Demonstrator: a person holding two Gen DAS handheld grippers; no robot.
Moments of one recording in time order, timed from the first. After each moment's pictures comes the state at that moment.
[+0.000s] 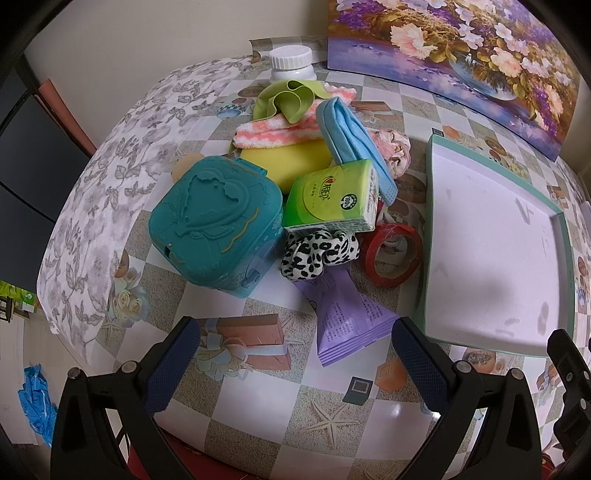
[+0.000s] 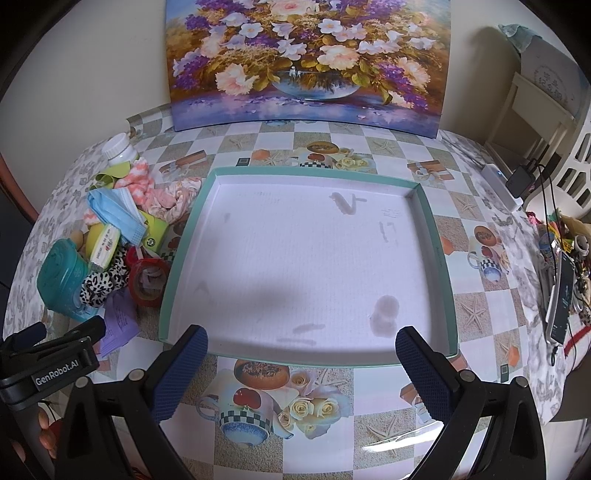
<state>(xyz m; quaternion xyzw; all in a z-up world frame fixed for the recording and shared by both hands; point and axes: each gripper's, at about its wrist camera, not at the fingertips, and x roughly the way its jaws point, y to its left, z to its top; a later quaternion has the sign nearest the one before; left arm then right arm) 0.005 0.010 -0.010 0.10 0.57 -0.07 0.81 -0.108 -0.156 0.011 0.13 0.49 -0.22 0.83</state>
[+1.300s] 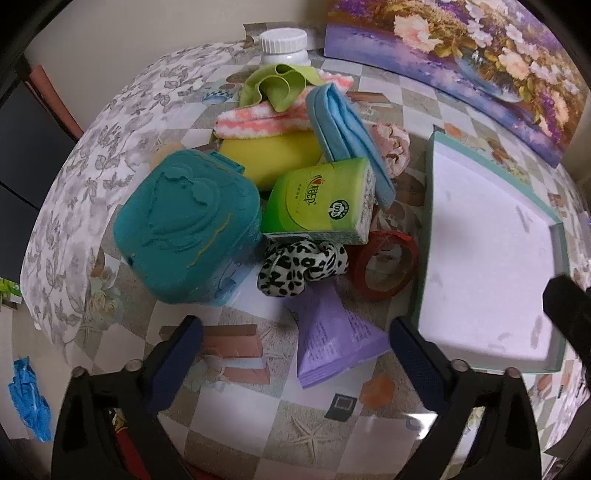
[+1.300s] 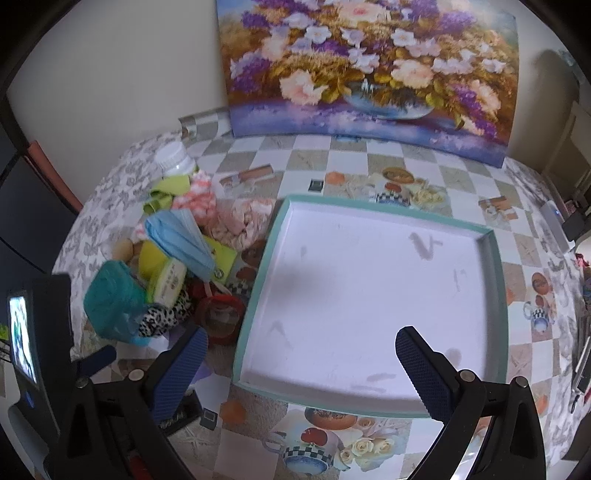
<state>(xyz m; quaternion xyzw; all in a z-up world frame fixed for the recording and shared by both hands) 0.026 0.000 -0.027 0.08 0.60 -0.08 0.79 -0.043 -0.139 0.023 0.14 0.50 -0.14 0.84</state>
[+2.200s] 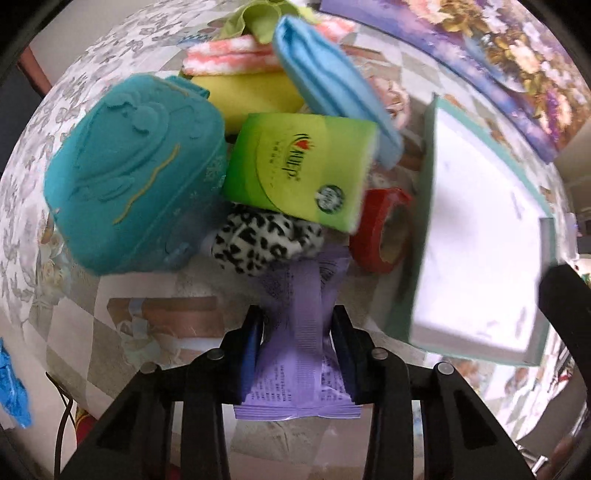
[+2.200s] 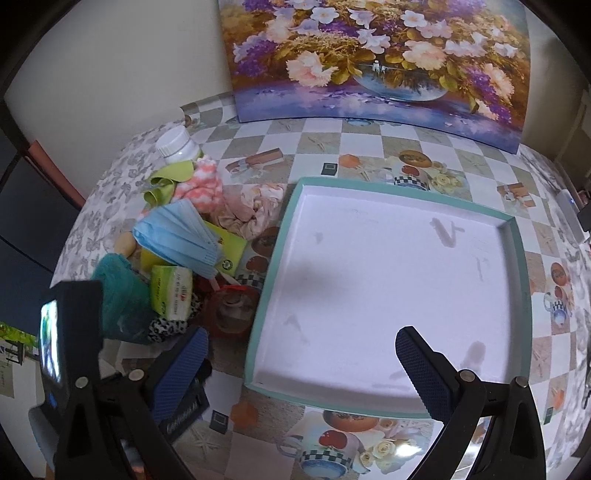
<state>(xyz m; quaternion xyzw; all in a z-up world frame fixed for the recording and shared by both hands) 0.039 0.016 -0.057 0.02 0.66 -0.12 0.74 -0.029 -0.131 0.012 0.16 0.51 -0.12 0.84</state>
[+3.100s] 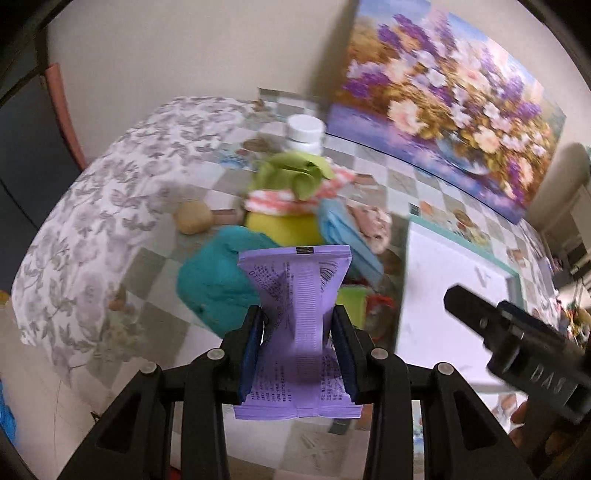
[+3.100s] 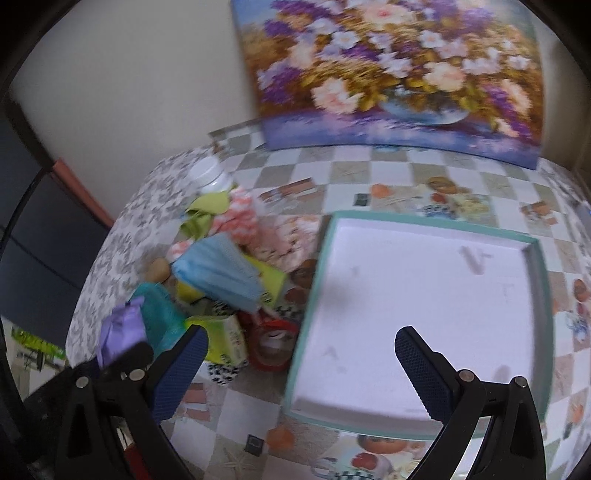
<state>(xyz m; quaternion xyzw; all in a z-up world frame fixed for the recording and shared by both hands) 0.017 0.074 0.041 0.00 0.51 -0.11 0.85 -0.014 -0.118 0.021 0.18 0.46 -0.06 0.87</state>
